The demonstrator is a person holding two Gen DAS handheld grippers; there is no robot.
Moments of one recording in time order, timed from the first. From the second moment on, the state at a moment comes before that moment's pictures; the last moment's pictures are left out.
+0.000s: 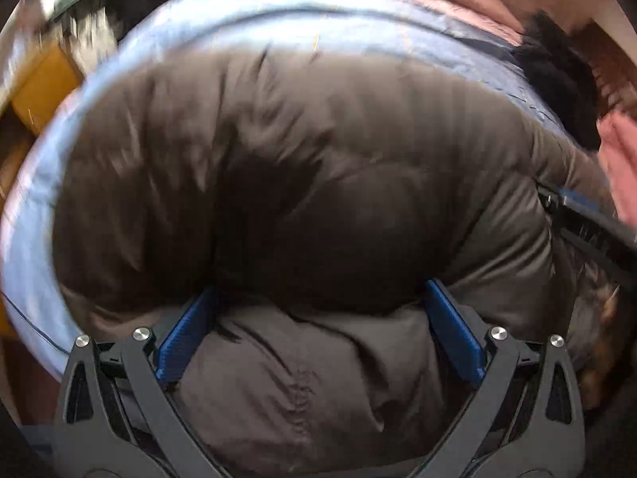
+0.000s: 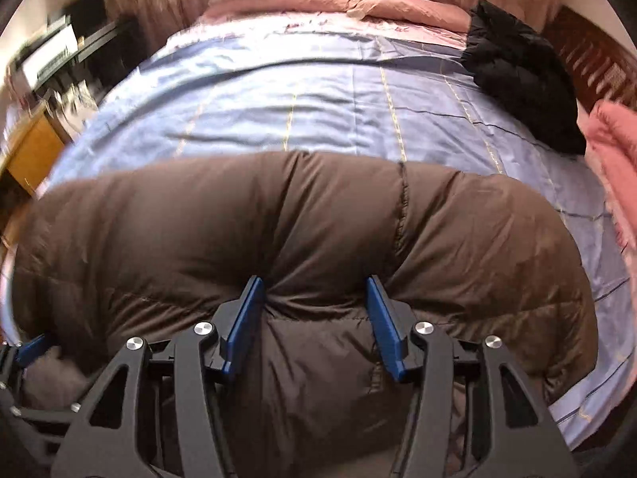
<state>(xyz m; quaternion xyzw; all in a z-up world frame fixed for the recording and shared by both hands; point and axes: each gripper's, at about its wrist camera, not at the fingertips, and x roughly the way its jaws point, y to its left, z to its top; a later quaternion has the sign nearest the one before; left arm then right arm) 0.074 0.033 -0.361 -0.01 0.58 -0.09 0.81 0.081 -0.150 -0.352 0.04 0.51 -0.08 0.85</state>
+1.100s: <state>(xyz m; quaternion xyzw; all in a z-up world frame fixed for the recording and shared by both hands) 0.093 0.040 -0.364 0.01 0.36 0.04 0.93 0.044 -0.197 -0.389 0.11 0.34 -0.15 0.92</state>
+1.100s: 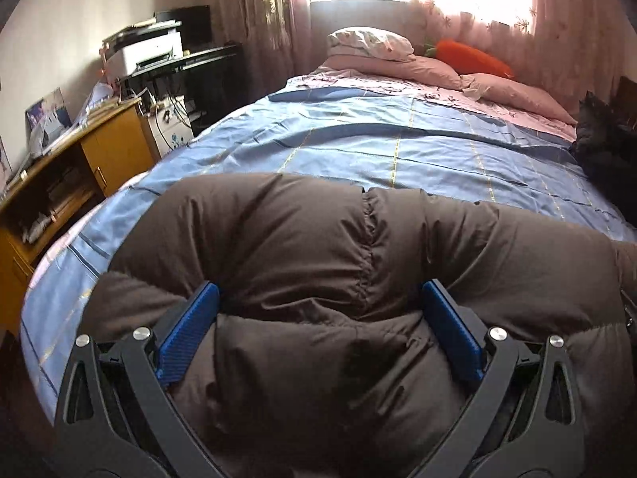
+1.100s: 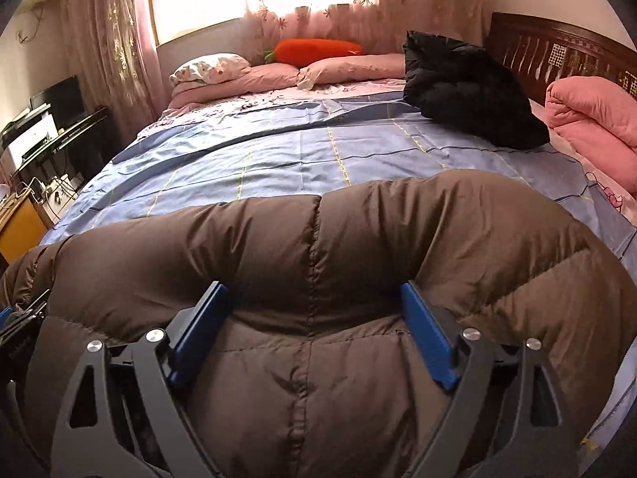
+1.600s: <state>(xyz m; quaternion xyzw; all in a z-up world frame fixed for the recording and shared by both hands) 0.052 -0.031 -0.324 0.02 0.36 -0.17 0.92 0.014 -0.271 -0.348 0.18 0.35 -0.28 0.88</state>
